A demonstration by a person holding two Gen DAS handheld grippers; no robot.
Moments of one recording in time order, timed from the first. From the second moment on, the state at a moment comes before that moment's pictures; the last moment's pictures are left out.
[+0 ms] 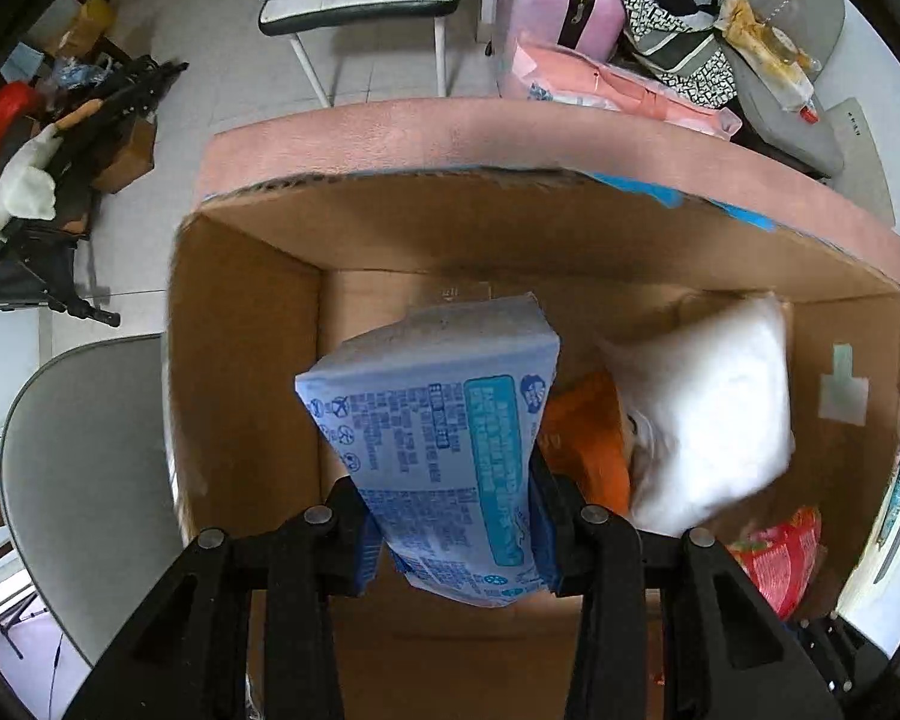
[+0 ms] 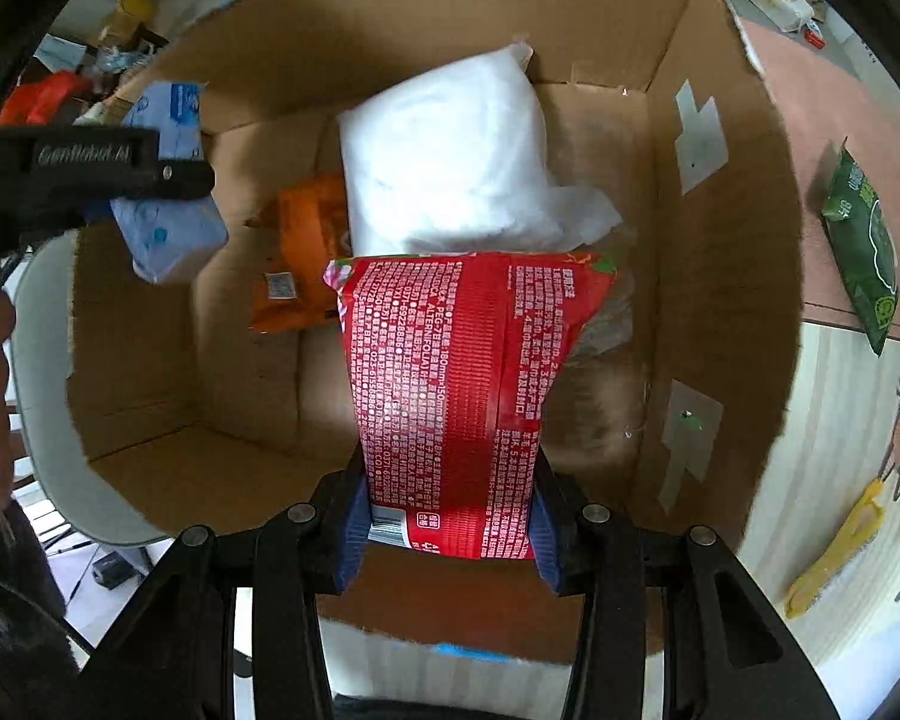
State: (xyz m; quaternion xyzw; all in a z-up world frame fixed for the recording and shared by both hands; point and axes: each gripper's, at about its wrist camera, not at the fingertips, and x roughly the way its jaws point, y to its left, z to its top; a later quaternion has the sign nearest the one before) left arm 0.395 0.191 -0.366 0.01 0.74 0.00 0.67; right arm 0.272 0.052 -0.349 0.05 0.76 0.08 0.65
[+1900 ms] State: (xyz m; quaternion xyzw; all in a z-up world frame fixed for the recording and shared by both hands) left arm 0.277 -0.081 -0.252 0.00 0.70 -0.12 0.71; right arm 0.164 -0.283 -0.248 0.19 0.66 -0.13 0.72
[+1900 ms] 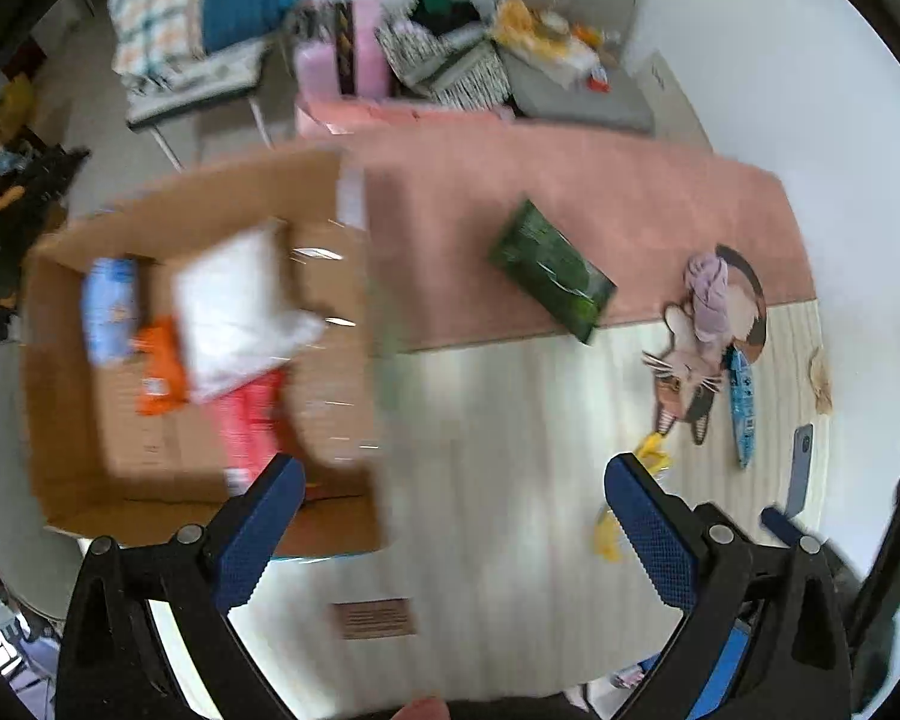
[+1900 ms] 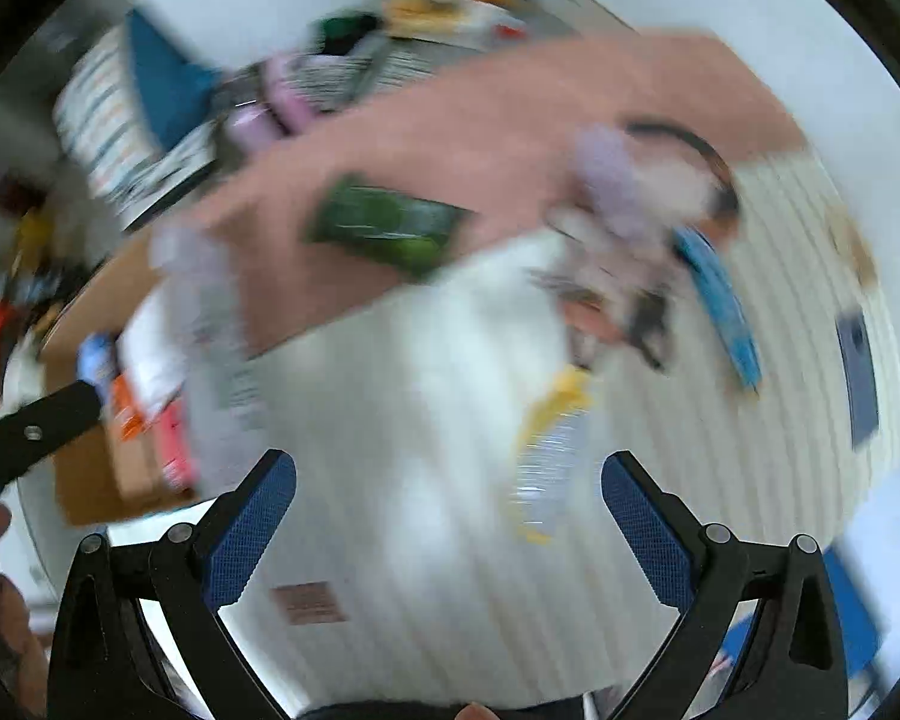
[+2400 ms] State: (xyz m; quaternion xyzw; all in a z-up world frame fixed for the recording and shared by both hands) left arm 0.378 -0.185 -0.398 -0.13 0.80 -0.03 0.59; right arm 0.117 -0.357 -0.390 0.33 0.71 -0.14 0.61
